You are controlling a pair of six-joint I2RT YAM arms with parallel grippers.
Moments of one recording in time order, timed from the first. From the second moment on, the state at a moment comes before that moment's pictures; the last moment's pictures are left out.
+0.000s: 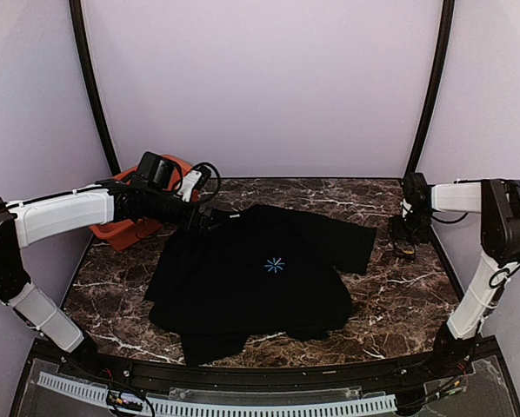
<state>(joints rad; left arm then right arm) -0.55 1.51 1.14 -0.36 0.25 -0.06 0.05 1.75 1.11 -0.55 0.18 0.21</state>
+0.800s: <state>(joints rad) -0.55 1.51 1.14 -0.36 0.25 -0.06 0.05 1.81 1.12 -0.55 0.18 0.21</state>
